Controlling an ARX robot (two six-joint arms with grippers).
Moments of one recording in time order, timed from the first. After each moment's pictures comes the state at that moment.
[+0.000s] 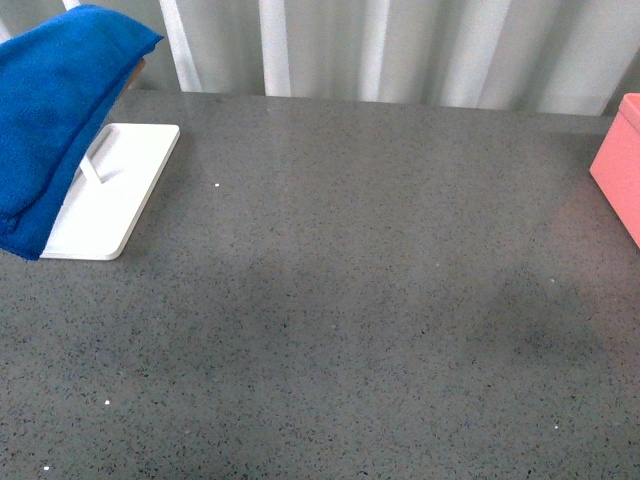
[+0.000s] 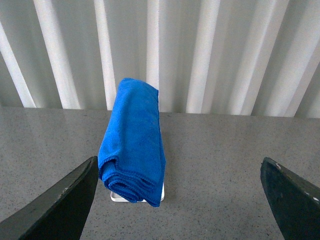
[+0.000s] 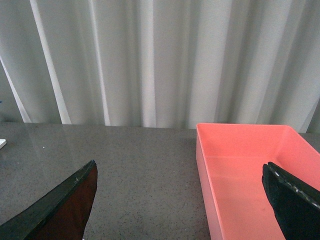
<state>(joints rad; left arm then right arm) 0.00 0.00 0.02 0.00 0.00 0.00 0.00 0.00 0.02 0.00 0.00 -0.01</state>
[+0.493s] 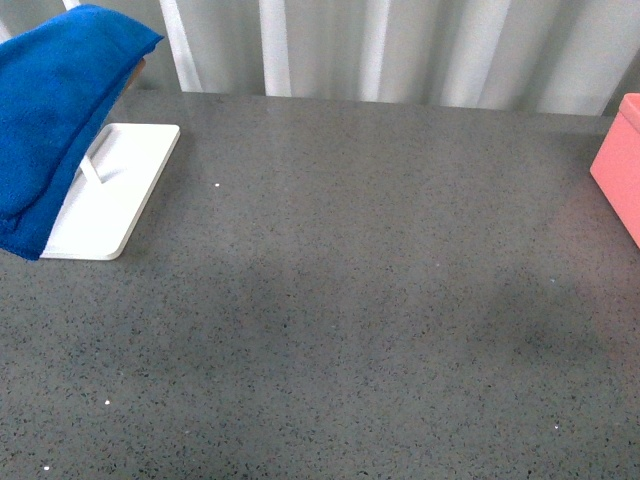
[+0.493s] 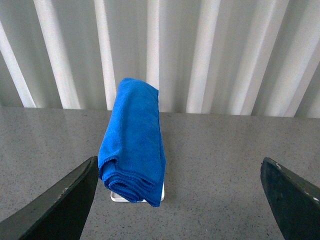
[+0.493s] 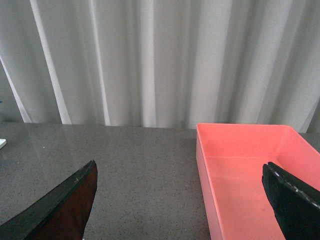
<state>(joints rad) 0.00 0.00 0.02 0.00 0.00 0.00 0.00 0.00 0.02 0.00 0.00 -0.01</state>
